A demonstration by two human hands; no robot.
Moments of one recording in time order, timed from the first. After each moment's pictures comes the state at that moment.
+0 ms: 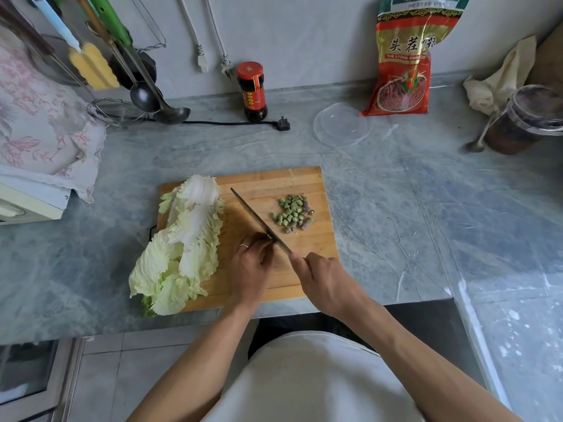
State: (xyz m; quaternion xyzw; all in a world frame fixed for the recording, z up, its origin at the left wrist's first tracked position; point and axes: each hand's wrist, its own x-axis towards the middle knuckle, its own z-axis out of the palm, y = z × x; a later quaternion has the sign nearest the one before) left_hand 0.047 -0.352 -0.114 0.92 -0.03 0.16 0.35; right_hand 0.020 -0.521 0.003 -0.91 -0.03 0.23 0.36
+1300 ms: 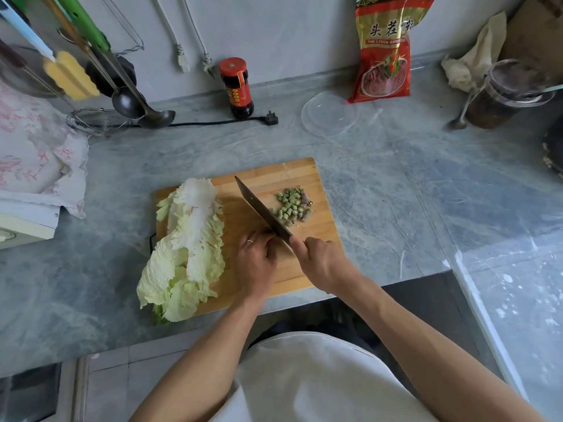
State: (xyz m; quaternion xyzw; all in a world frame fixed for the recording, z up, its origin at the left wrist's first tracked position) left_hand 0.052 -0.350 -0.103 0.93 -0.04 0.15 0.34; right_hand 0.032 -0.500 0.005 -0.91 0.02 0.22 0.35
